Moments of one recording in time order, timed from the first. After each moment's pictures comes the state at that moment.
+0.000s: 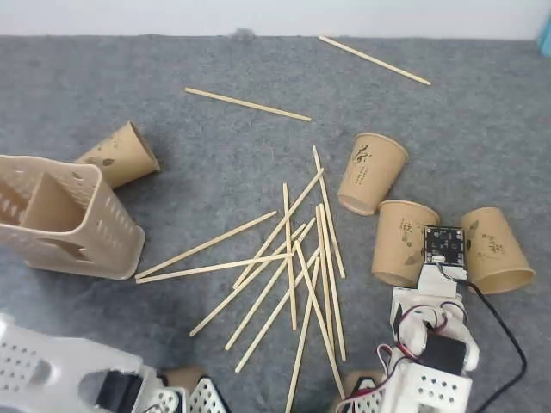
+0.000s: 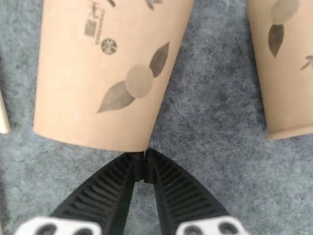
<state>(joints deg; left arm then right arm) -79.6 28.5 -50.3 97.8 -14.1 11.6 -103.4 95.4 75.8 9.5</state>
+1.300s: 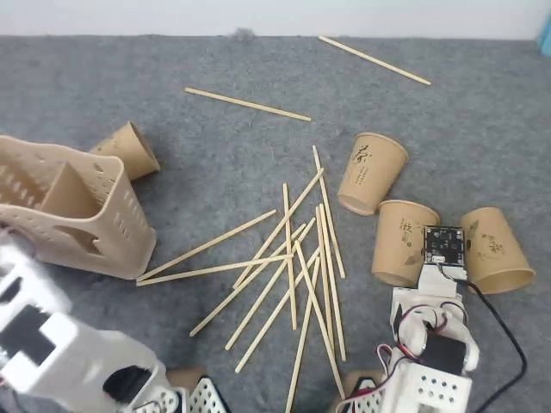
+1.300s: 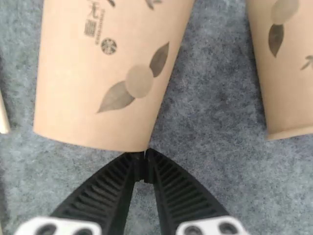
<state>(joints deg) -60.0 9.4 49.2 -18.0 -2.1 11.6 -103.4 95.4 75.8 9.5</state>
